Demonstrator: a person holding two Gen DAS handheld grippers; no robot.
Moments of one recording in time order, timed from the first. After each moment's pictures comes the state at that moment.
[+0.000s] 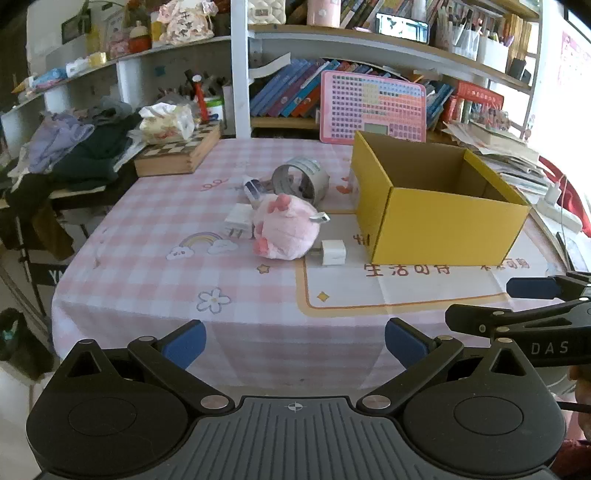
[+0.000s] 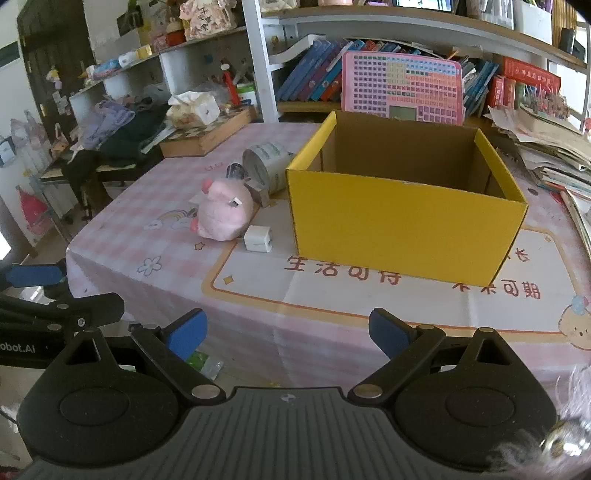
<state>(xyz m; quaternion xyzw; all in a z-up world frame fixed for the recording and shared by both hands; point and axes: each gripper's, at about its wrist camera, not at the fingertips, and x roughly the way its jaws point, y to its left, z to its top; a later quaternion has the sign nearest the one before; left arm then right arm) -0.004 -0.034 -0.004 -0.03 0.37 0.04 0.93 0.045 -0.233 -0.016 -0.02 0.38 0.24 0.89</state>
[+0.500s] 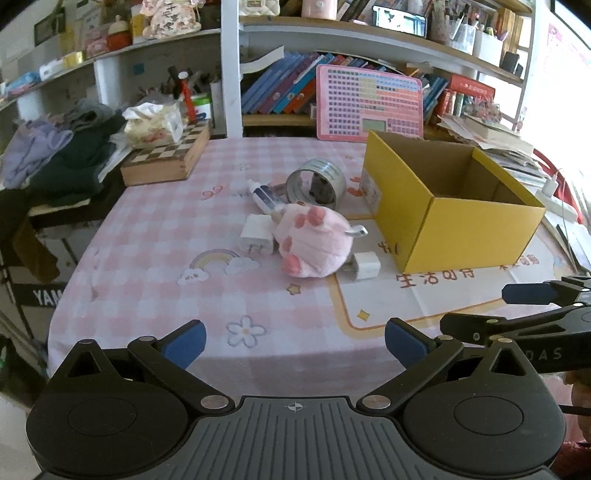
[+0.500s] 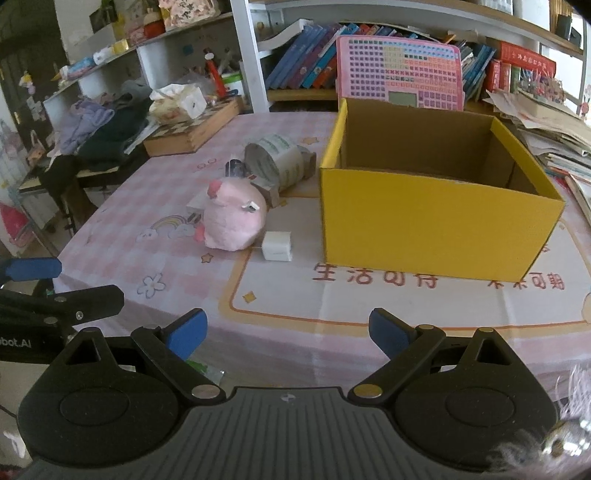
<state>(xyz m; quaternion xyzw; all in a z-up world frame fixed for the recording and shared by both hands) 0.035 0.030 -0.006 -0.01 0.38 -0.01 0.93 0.067 -0.170 -0.023 -0.01 0.40 0.20 0.89</state>
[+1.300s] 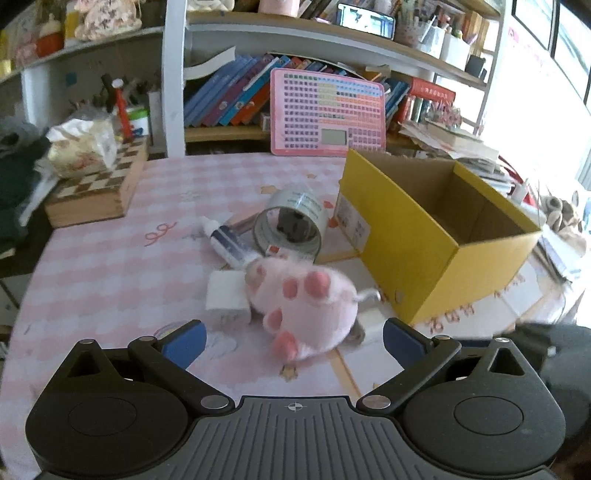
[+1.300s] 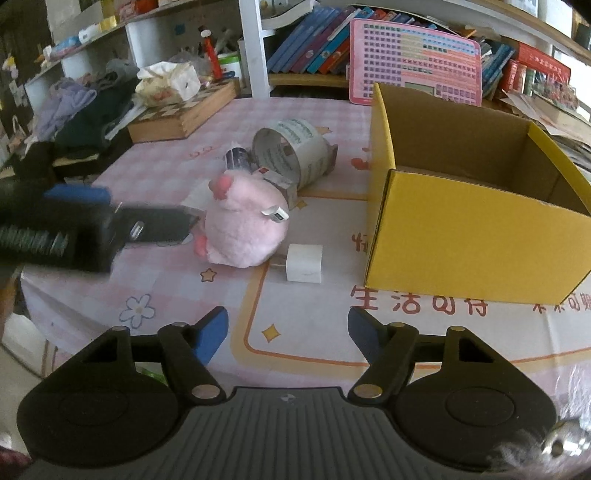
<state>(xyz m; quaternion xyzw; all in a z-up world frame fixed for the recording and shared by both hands) 0.145 0.058 -0.024 -0.02 0.37 -0.13 0.92 0.114 -0.108 -0.054 -0.04 0.41 0.17 0.89</state>
